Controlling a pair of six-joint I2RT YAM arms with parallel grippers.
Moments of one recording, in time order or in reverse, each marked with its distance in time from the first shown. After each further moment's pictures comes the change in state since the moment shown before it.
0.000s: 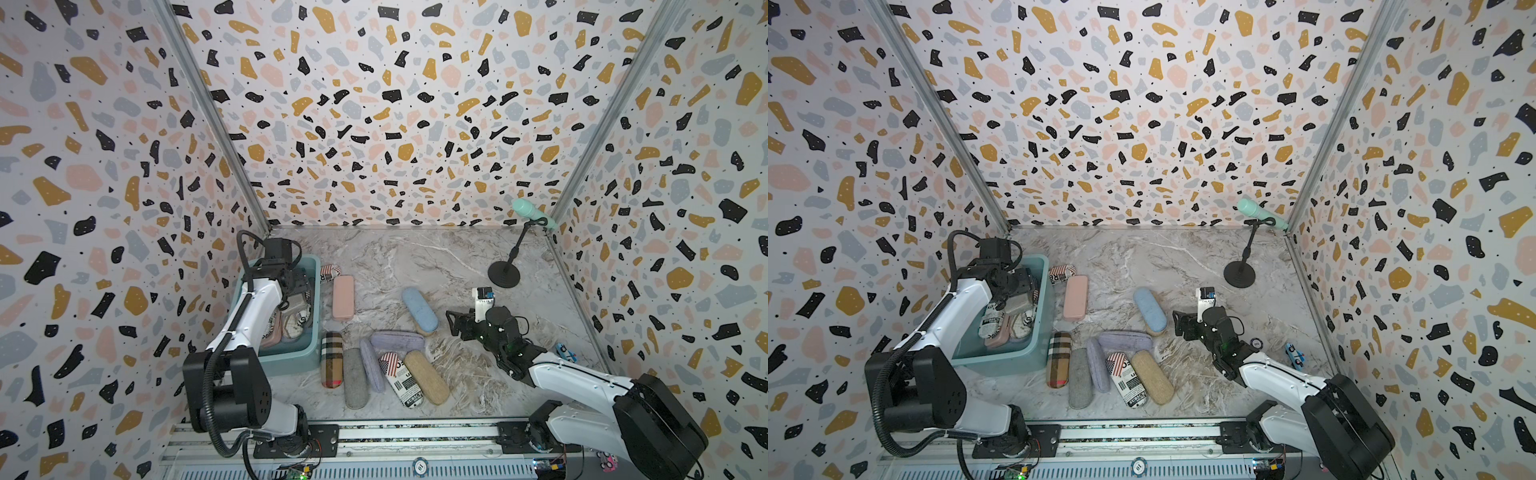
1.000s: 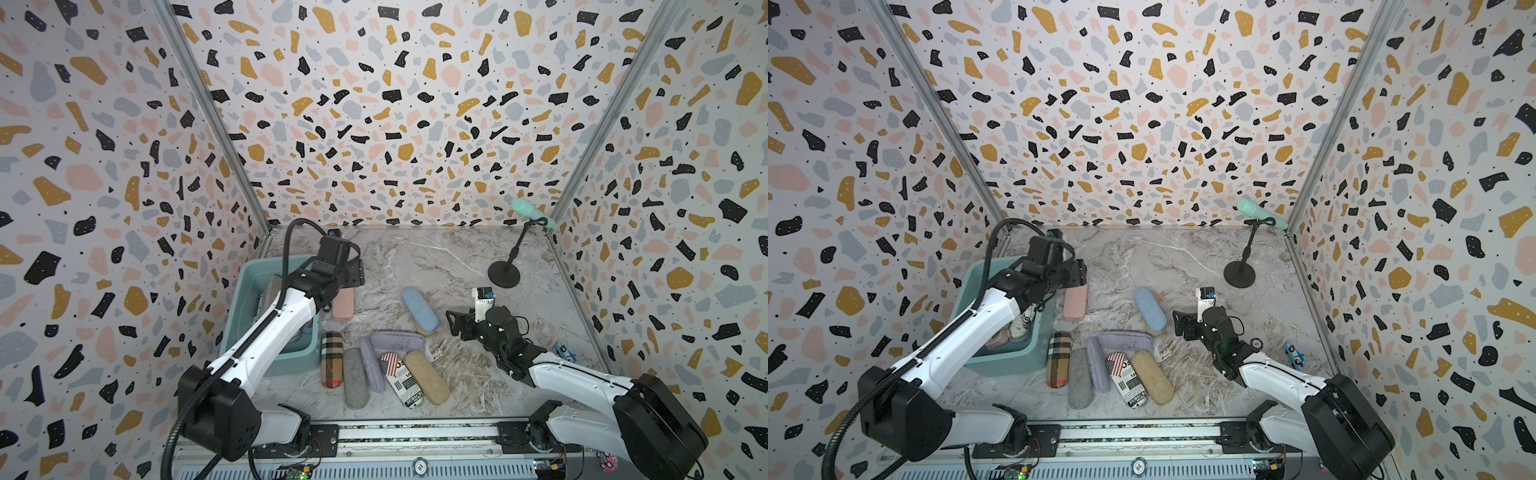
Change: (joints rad) left arm -0.516 -0.086 0.038 0.082 -0.060 -0.160; right arm 0.000 0.000 0.000 0.000 0.008 -0.003
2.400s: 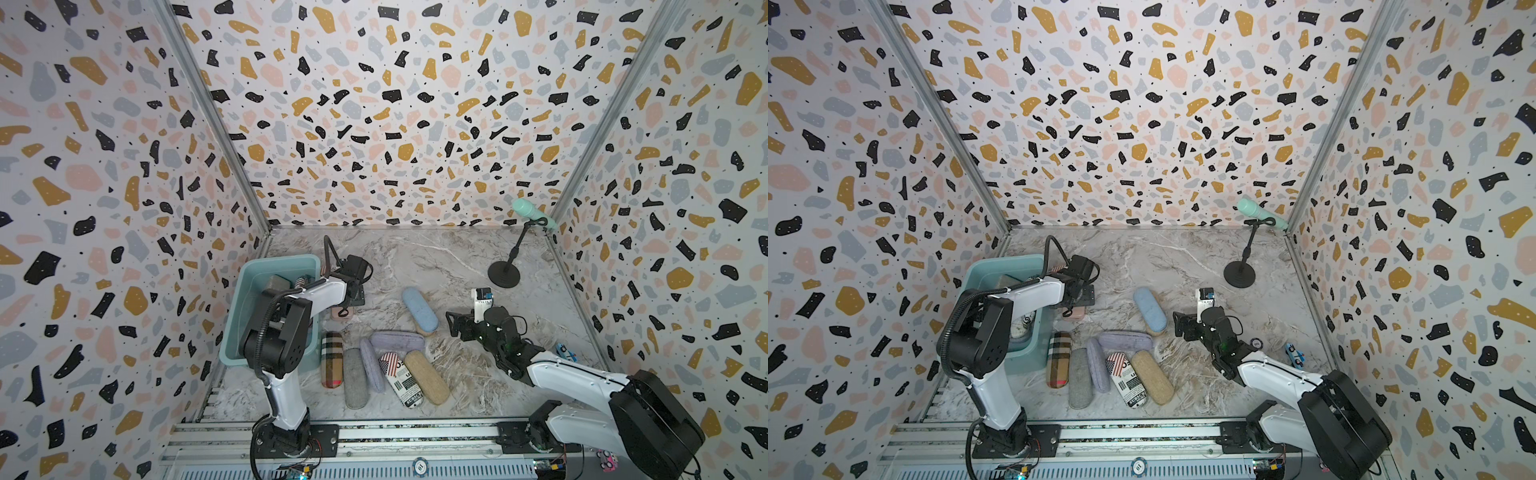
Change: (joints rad) left arm 0.089 0.472 -0.062 0.127 -0.168 -0.045; right arm 0.002 0.024 0.000 0.000 0.018 -0.016
